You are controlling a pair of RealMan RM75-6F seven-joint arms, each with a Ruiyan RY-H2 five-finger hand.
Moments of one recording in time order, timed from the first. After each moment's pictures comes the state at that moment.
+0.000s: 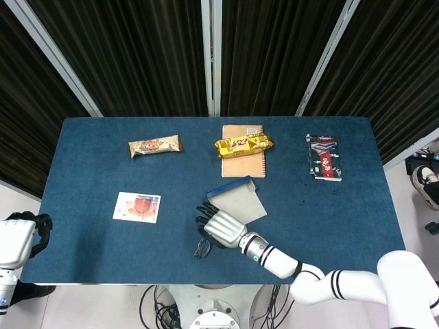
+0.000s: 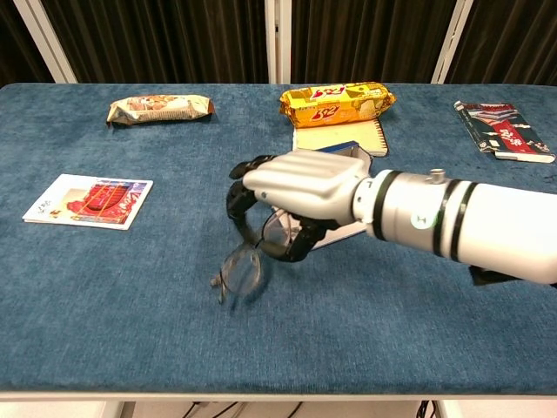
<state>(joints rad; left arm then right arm) -0.12 -1.04 -0.03 -1.67 1.49 1.45 0.13 0.88 -1.71 0.12 -1.47 -1.35 0.75 -0.33</state>
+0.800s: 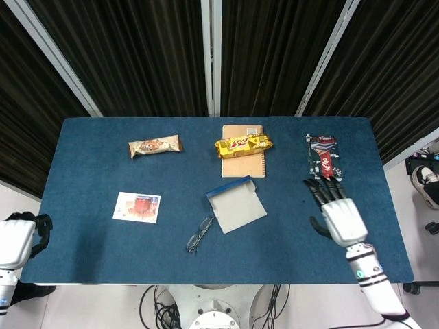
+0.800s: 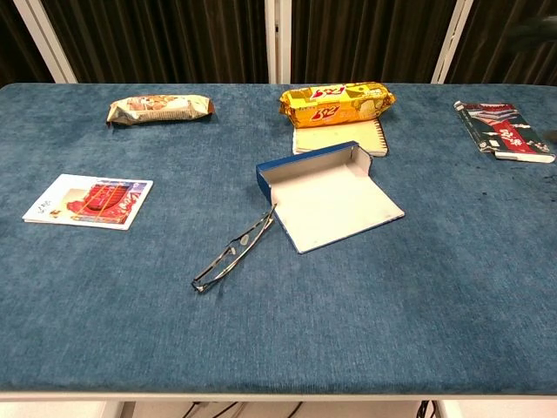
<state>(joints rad) -0.12 -1.04 -0.03 -1.67 1.49 1.45 0.13 0.38 -1.18 -0.03 -1.83 -1.42 1.41 -0.26</state>
